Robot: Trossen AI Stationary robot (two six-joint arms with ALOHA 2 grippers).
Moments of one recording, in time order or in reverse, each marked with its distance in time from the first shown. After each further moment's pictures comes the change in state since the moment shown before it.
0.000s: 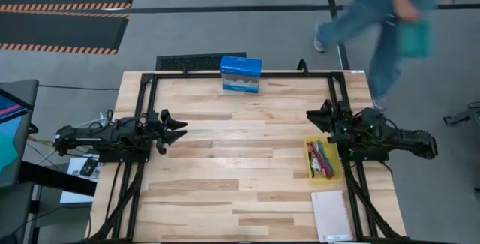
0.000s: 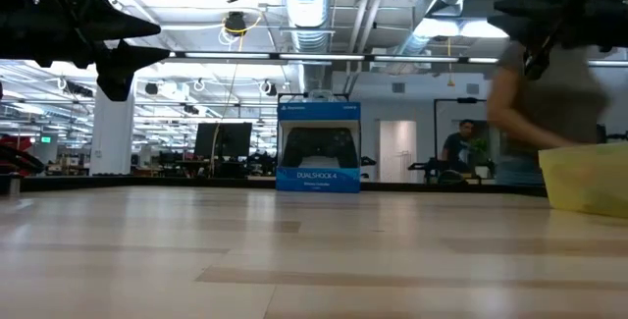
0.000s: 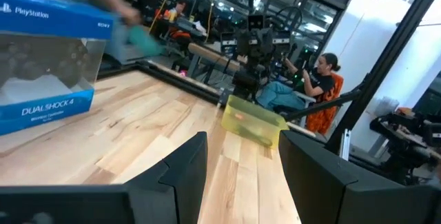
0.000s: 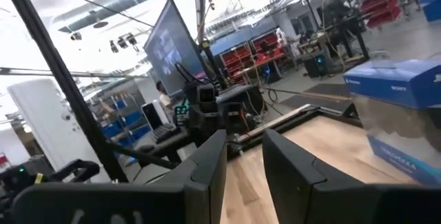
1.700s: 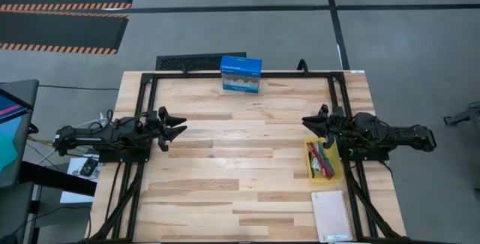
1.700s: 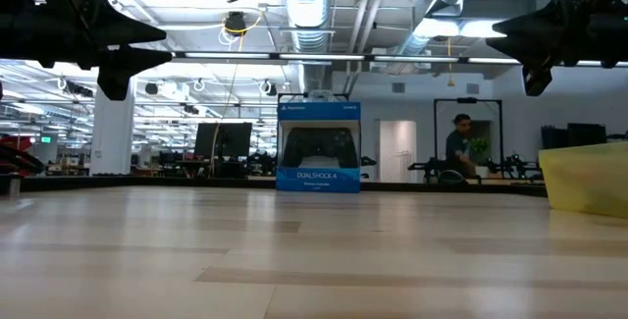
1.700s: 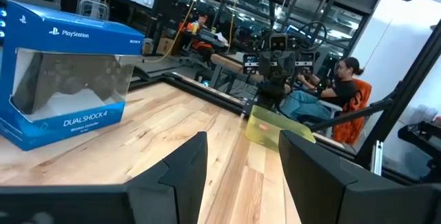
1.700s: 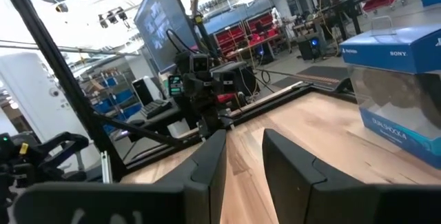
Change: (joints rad) left arm 0.002 0.002 0.000 0.007 -0.097 0.043; right arm 0.120 0.000 -0.058 -0.027 0.105 -0.047
